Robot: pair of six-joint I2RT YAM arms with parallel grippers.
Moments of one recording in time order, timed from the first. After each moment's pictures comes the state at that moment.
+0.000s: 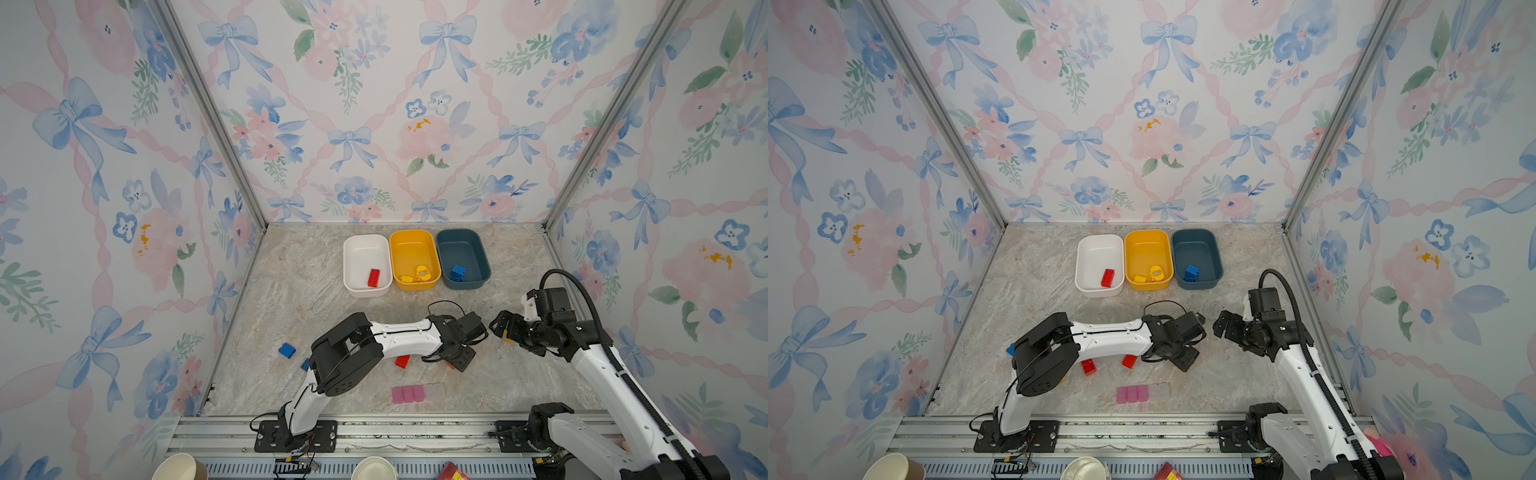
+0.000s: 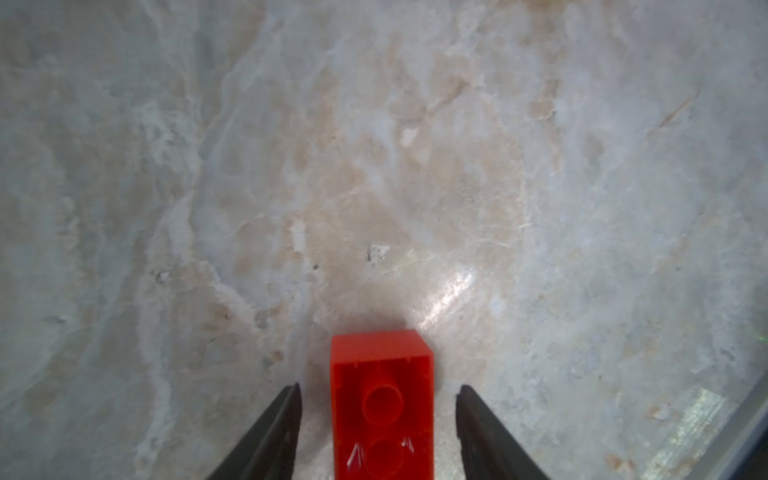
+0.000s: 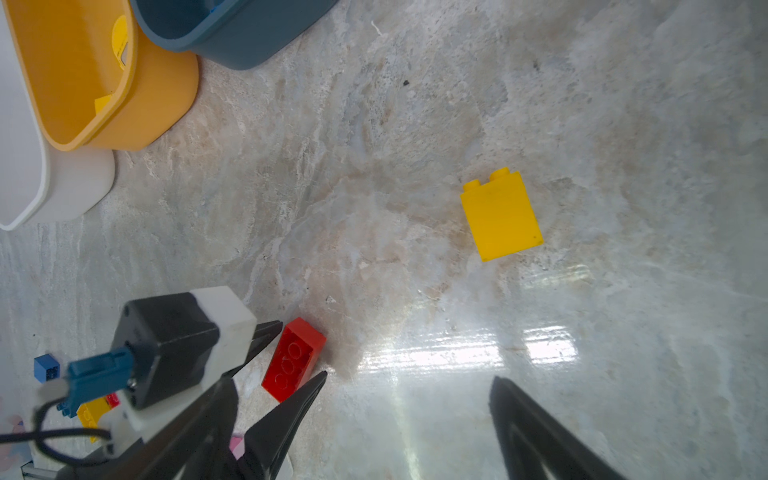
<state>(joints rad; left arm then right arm) -1.15 2.08 1.47 -0.53 -0.03 -0.39 0.12 0.95 0.76 -0.89 -0.19 0.49</state>
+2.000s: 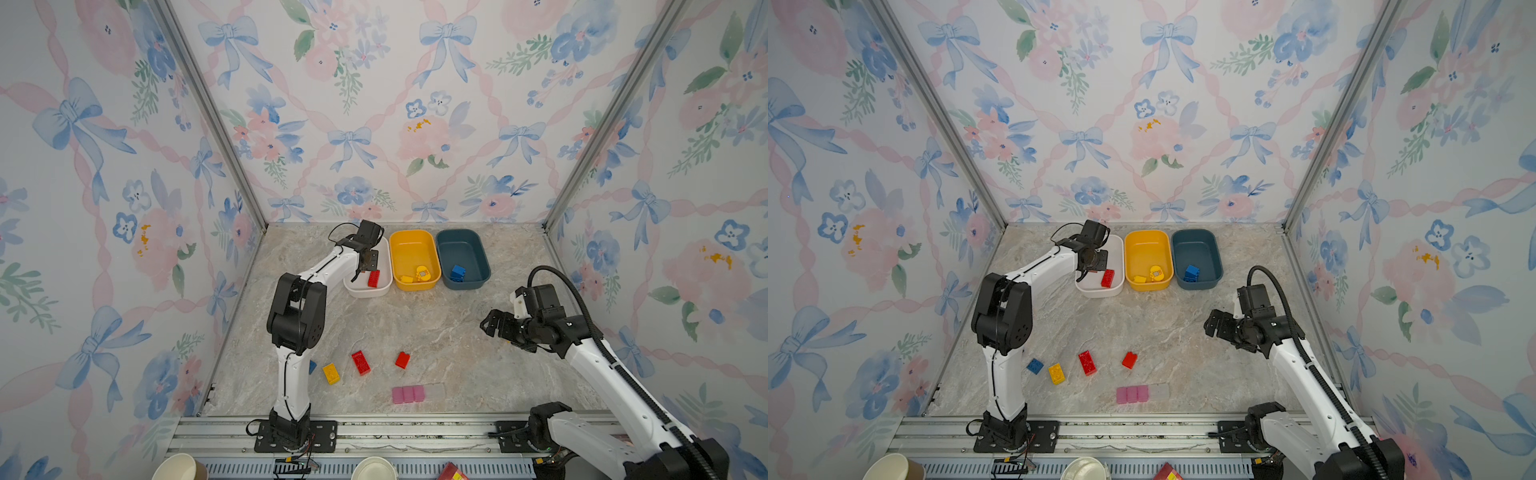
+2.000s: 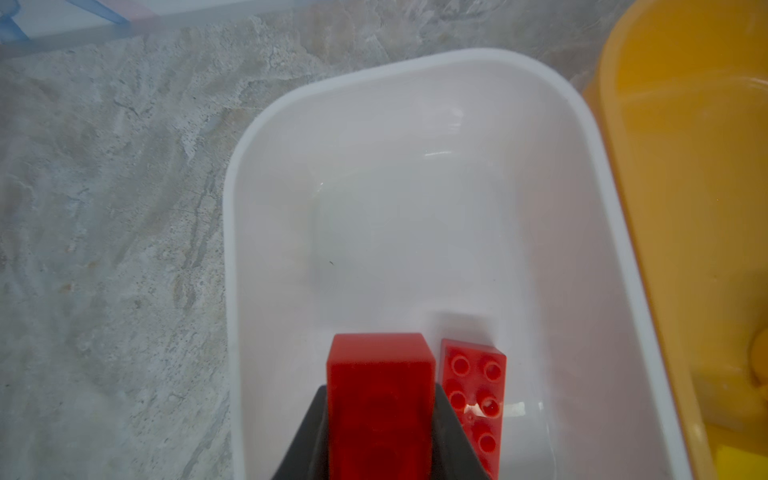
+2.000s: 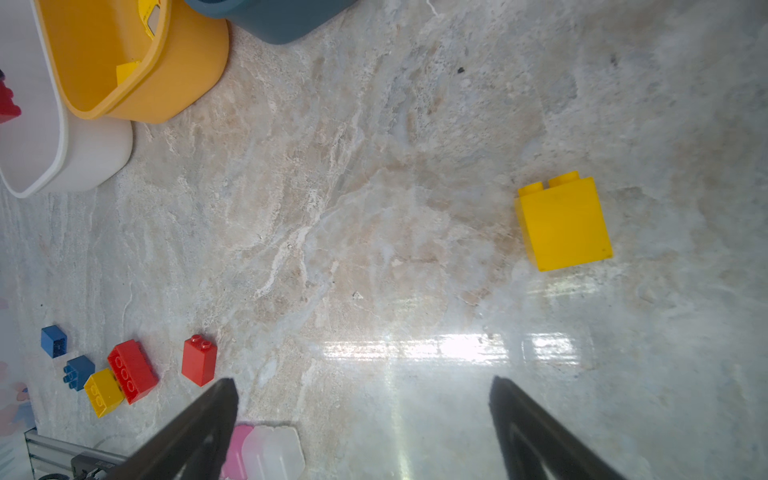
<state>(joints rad) -0.38 2.08 1.64 -0.57 -0.30 -0.22 0.22 1.00 0.79 -0.85 -0.19 0.52</state>
